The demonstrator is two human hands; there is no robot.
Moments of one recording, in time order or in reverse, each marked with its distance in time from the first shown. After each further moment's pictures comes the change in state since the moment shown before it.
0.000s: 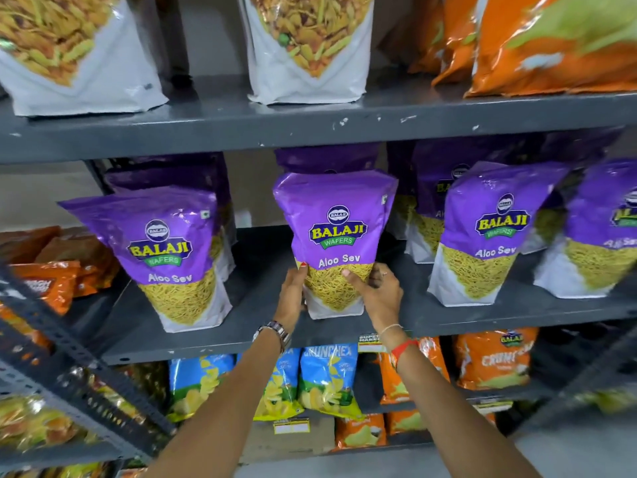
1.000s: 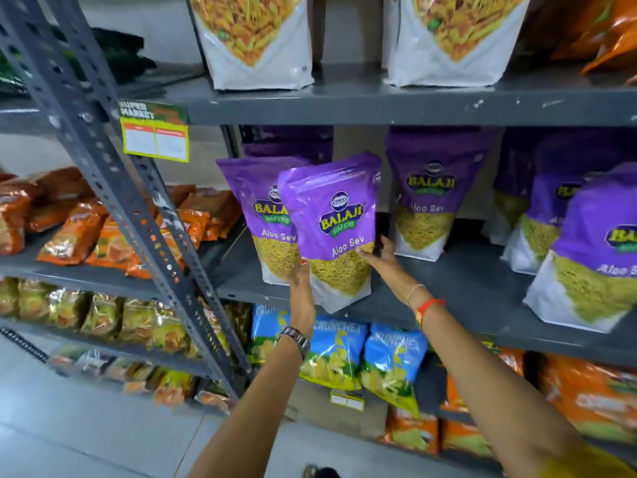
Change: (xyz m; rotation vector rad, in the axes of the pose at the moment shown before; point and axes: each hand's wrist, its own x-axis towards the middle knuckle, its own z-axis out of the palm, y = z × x) left_hand -0.074 -0.009 -0.100 -0.154 0.459 0.128; right_hand -0.015 -0.016 0.111 -0.059 -0.655 0.172
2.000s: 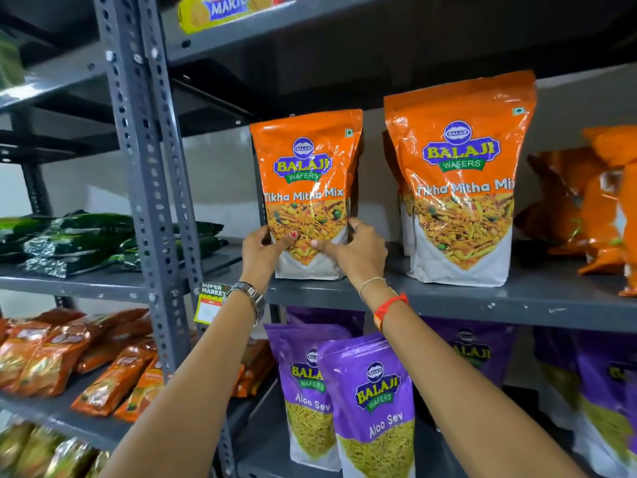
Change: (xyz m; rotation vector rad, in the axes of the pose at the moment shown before) left_hand 0.035 0.338 -0.013 0.262 0.074 0.728; right_hand -0.015 -0.323 0.074 -0.220 0.301 -0.670
